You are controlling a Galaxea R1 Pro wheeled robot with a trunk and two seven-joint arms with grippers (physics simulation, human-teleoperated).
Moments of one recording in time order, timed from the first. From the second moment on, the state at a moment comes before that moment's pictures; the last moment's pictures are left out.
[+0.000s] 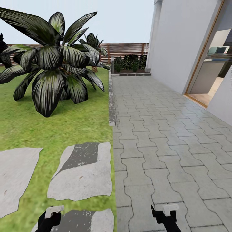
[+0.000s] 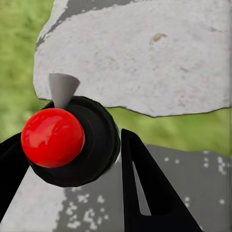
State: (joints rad) left arm -0.38 0.15 0.10 -0.26 0.02 -0.38 0.00; right arm -0.44 -0.05 0.01 -0.12 0.06 -0.58 0.00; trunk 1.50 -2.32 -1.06
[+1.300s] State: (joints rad) left arm -0.38 0.14 0.10 -0.27 0.02 -0.38 0.00; right arm -0.44 -0.05 0.01 -0.12 0.05 -0.58 0.00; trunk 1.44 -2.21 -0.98
